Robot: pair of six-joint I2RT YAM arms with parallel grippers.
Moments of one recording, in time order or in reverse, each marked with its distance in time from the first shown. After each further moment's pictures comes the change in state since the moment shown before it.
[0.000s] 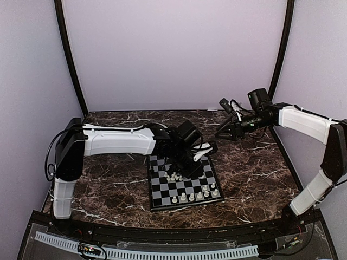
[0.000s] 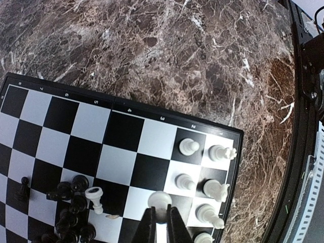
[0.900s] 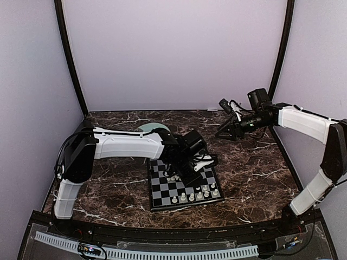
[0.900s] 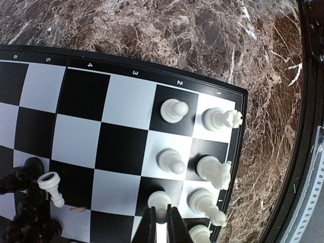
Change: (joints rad) left arm -0.026 0.092 0.065 -0.159 0.029 0.045; right arm 0.000 0.003 -0.001 0.008 0.056 0.000
